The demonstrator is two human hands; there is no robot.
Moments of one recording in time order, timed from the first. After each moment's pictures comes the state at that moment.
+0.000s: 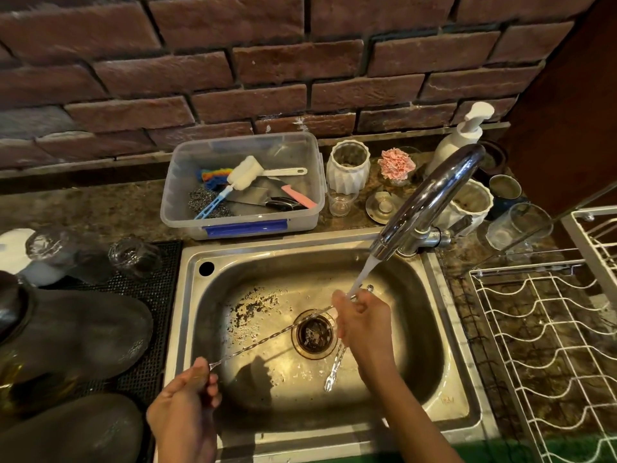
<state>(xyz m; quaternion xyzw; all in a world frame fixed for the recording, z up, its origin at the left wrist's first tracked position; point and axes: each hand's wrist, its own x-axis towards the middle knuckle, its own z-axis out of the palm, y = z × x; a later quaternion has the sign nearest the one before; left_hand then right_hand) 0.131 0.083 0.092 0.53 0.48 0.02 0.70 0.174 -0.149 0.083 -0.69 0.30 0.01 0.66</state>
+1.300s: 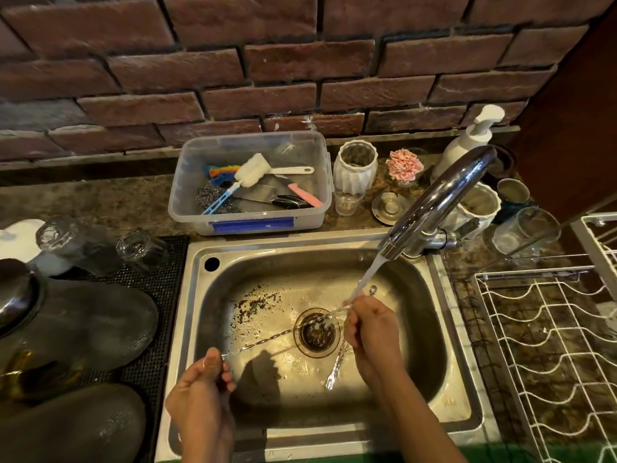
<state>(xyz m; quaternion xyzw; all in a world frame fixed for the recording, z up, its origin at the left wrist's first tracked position) 0.131 0.064 0.082 0.49 0.48 0.06 0.72 0.167 -0.157 0.067 -0.49 0.33 0.04 0.81</state>
